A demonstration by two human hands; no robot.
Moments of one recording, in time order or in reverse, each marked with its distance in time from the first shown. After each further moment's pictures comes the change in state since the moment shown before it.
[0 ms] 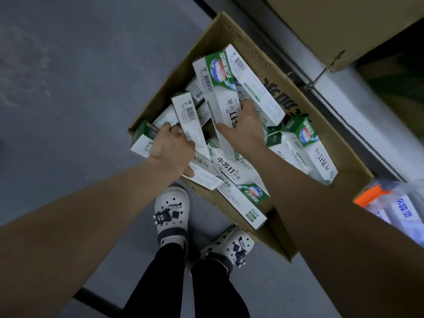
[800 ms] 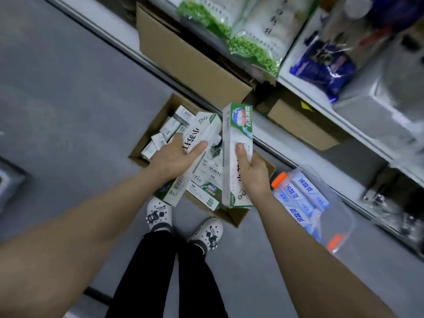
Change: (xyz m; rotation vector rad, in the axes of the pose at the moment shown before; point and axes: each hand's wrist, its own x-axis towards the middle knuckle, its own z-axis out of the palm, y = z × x) left_hand -0.177 0.025 -0.204 -1.244 0.141 -0.220; right_hand -0.231 -0.031 -0.225 0.456 0.188 0.258
